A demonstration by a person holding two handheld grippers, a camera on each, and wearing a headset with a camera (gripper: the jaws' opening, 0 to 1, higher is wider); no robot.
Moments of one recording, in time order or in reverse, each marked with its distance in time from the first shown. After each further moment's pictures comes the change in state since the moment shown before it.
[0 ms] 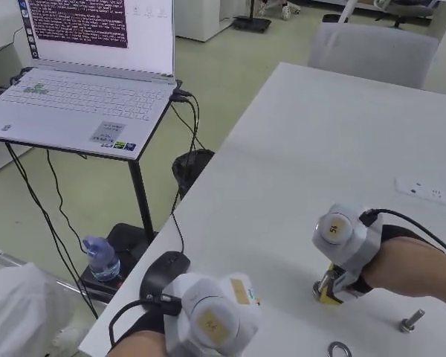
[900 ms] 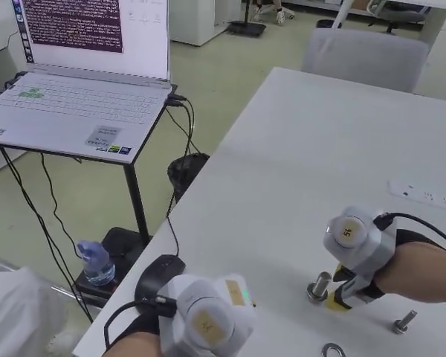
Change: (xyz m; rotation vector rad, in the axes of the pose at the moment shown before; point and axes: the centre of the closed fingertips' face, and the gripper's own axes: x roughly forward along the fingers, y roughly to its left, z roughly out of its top) left arm -0.002 -0.003 0.003 0.012 -0.003 0.001; right arm -0.020 0.003 -0.021 0.015 -0.026 -0.020
